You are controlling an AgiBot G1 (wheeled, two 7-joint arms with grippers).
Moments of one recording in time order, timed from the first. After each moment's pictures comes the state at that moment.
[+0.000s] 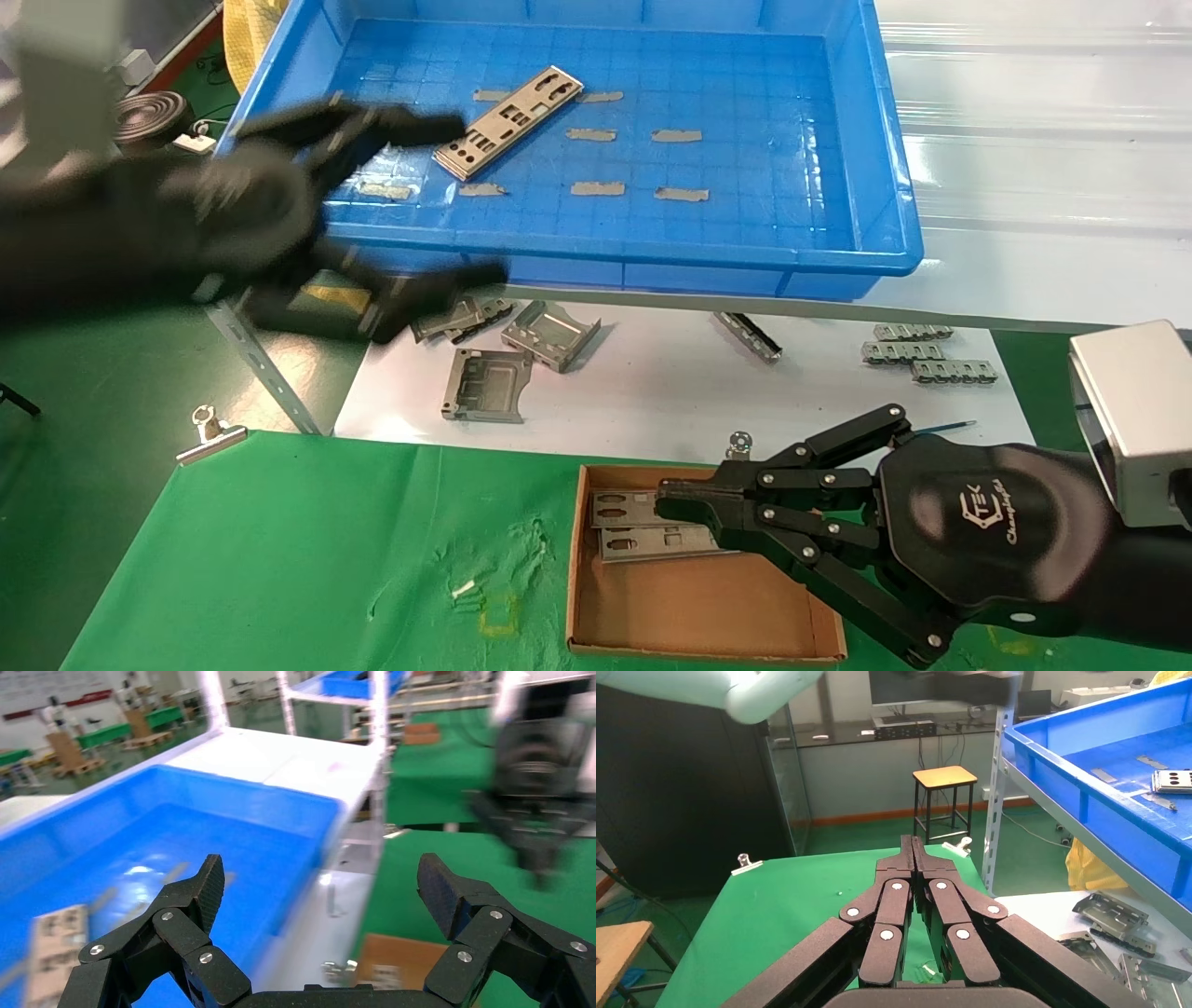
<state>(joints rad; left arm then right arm) -1.53 0.83 0.39 -1.00 0.98 1.42 -0.20 1.09 -0.59 -0.33 1.27 -0.69 -1.47 0.16</state>
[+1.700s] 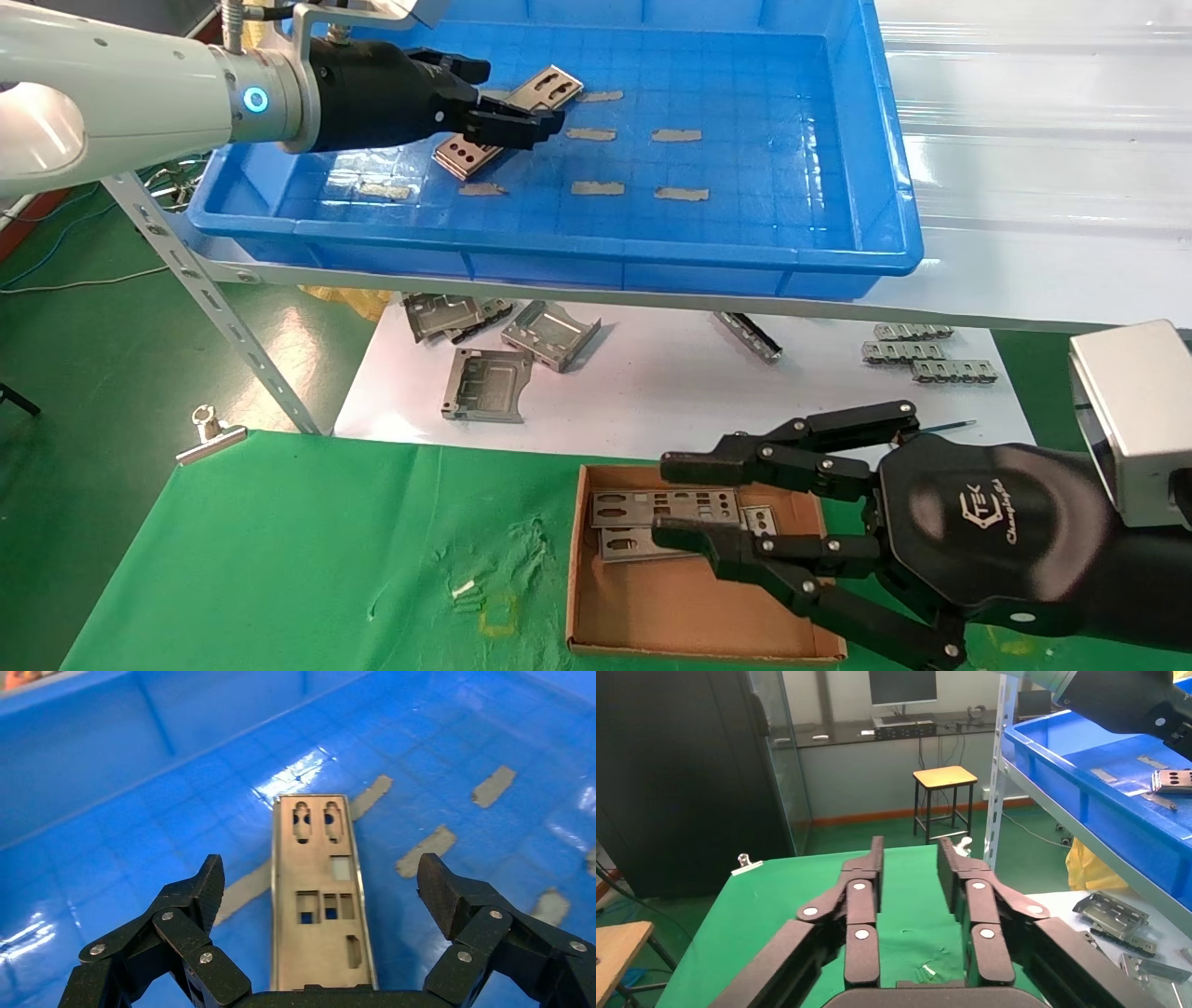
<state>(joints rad) -2.01 1.35 0.63 -0.08 1.38 0.93 -0.13 1.09 -0.59 -0.34 1.27 -0.69 -1.47 0.16</state>
